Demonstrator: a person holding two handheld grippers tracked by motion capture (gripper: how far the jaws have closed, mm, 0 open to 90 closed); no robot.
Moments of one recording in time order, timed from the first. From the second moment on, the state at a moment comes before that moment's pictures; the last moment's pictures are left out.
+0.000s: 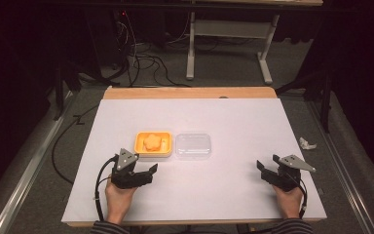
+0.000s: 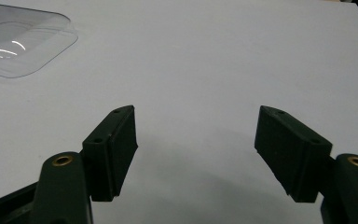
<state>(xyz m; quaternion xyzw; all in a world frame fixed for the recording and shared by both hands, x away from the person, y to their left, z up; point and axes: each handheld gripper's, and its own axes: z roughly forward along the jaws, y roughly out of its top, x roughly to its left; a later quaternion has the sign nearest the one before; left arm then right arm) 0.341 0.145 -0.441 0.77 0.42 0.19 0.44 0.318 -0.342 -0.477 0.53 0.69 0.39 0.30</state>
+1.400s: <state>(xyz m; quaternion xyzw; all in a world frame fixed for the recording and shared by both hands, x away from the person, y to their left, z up) 0.340 0.116 -0.484 0.78 0.41 0.22 0.41 0.317 -0.341 -0.477 0.53 0.69 0.39 0.30</state>
